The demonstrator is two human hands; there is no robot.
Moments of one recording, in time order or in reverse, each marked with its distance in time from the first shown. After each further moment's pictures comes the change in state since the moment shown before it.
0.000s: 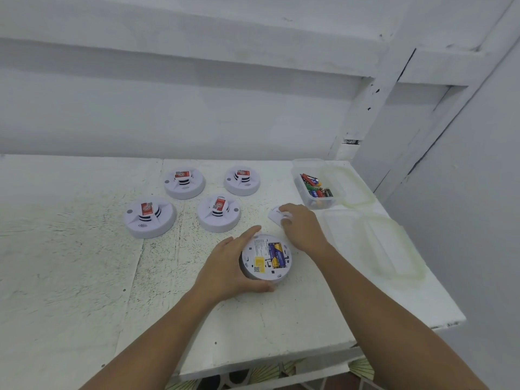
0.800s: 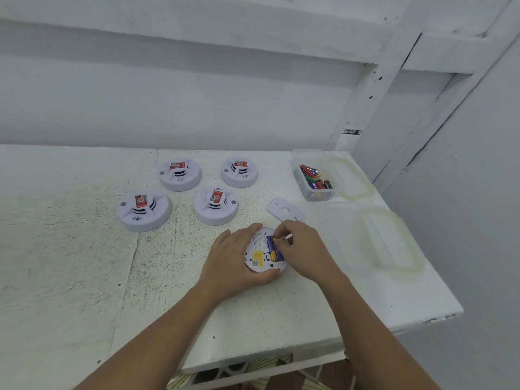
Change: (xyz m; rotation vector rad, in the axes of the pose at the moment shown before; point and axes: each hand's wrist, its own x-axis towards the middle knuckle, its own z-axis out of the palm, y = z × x) left_hand 0.003 0.003 0.016 0.095 0.164 0.089; right_hand -0.069 -0.020 -0.013 0.200 -0.079 0.020
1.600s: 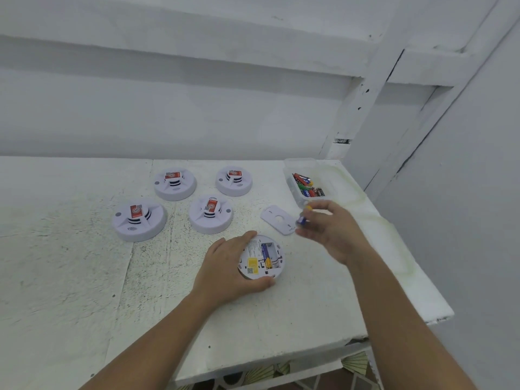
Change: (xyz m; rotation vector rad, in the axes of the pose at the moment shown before) left_hand -0.001 0.001 -0.008 0.004 -0.075 -0.040; right_hand 0.012 0.002 -0.069 1.039 0.082 0.312
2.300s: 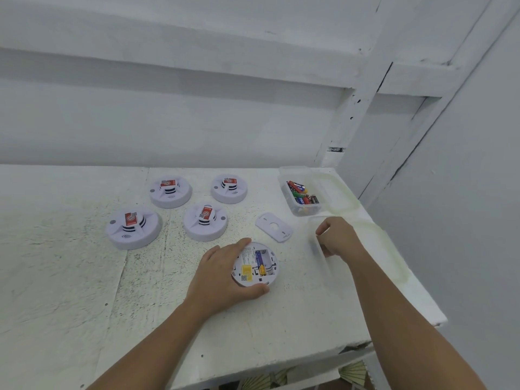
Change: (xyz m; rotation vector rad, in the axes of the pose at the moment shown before) left_hand -0.001 0.002 -0.002 -0.013 -0.024 -0.022; right_hand 0.039 0.010 -0.036 -0.910 0.235 0.086
